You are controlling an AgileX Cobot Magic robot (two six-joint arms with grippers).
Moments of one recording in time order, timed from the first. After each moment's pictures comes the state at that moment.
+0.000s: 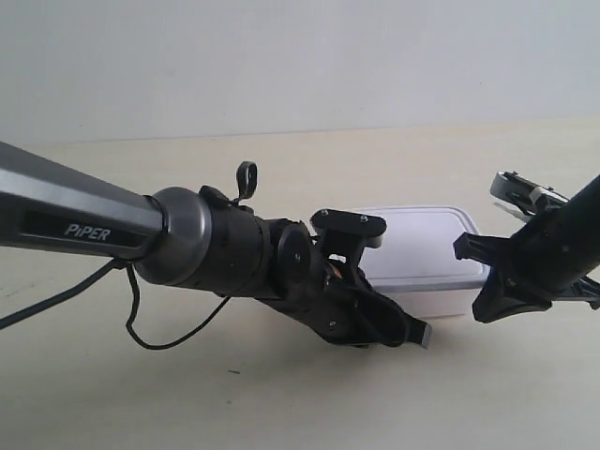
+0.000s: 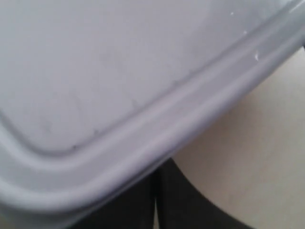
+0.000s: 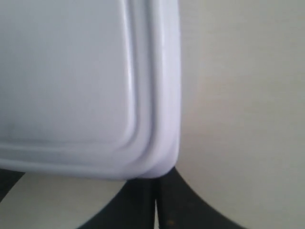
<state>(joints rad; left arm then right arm) -0.75 2.15 -1.27 -0.62 0.20 0.20 0.01 1.85 -0.92 0.64 0.76 -0.38</state>
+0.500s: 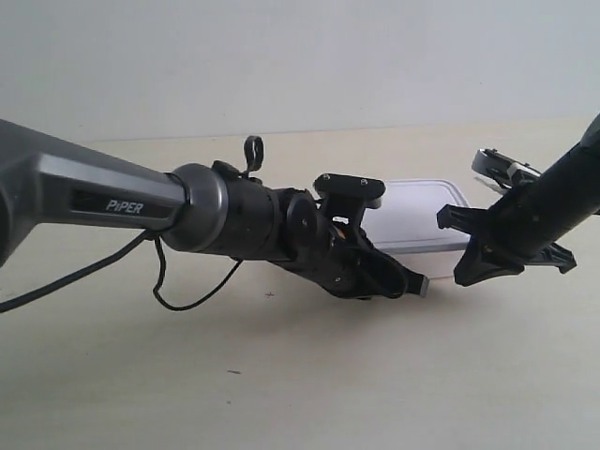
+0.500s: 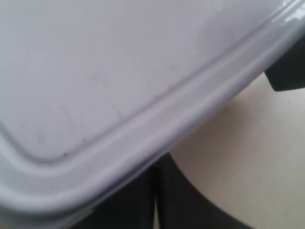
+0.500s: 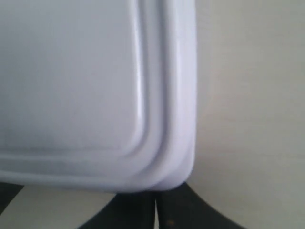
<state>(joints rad) -0.69 2.25 -1.44 -0.57 0.19 0.21 0.01 2.01 -1.13 0.66 0.76 -0.40</state>
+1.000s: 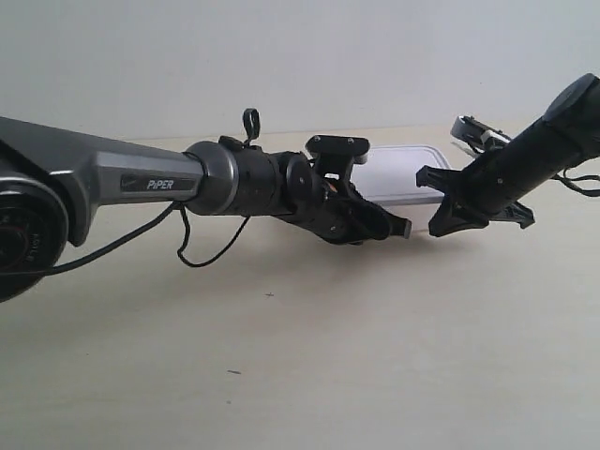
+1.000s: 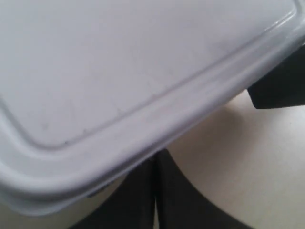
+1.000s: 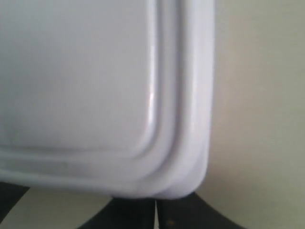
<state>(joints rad) -0.58 2.42 -1.74 -0.51 0.23 0.21 0.01 2.22 -1.46 0.70 0.77 -0.42</state>
